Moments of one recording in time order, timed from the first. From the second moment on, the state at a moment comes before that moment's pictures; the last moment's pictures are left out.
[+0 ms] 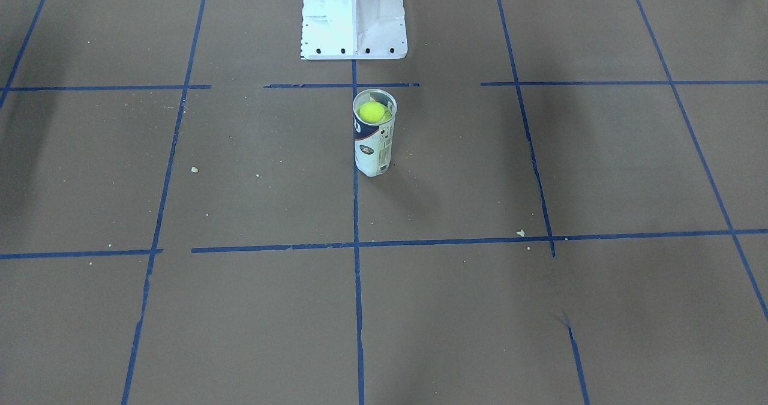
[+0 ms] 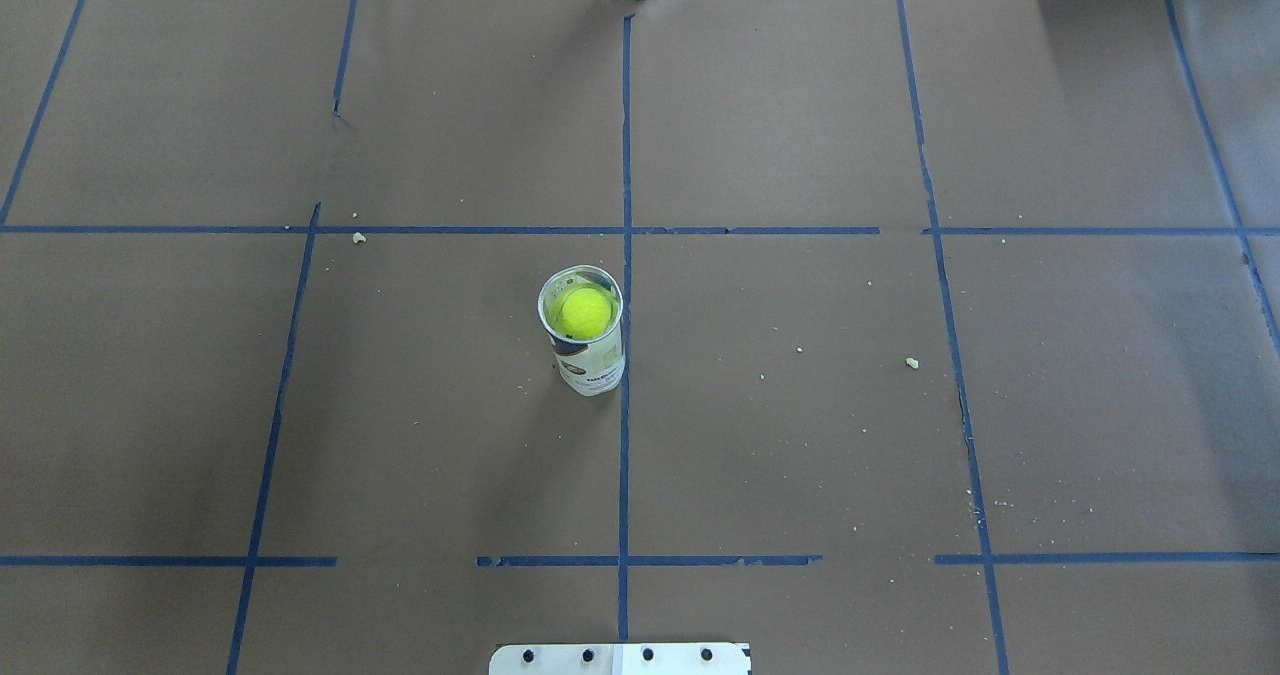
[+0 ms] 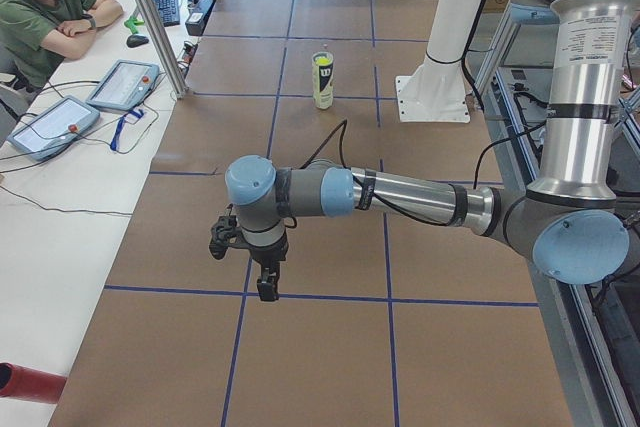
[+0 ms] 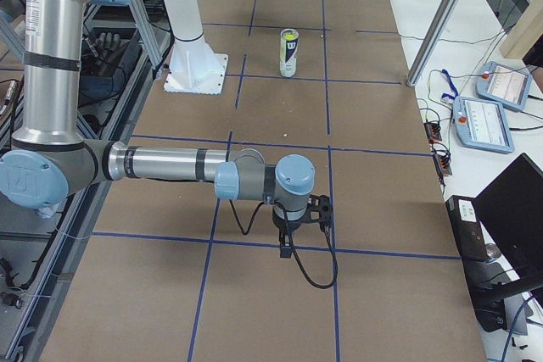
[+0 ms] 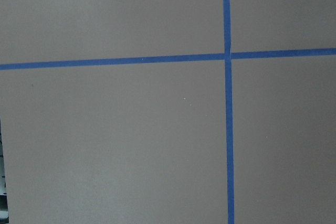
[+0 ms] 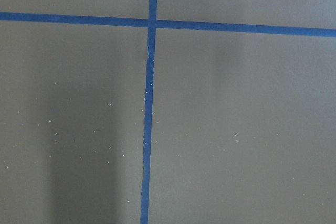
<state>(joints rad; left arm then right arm) -1.59 -1.55 -1.71 -1.36 -2.26 0.09 1.54 -1.71 1.70 -1.58 2.29 -0.01</state>
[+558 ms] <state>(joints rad) -1.59 -1.50 -1.72 -1.39 -2.41 0.09 1.54 -1.71 1.70 -1.58 2.29 -0.01</state>
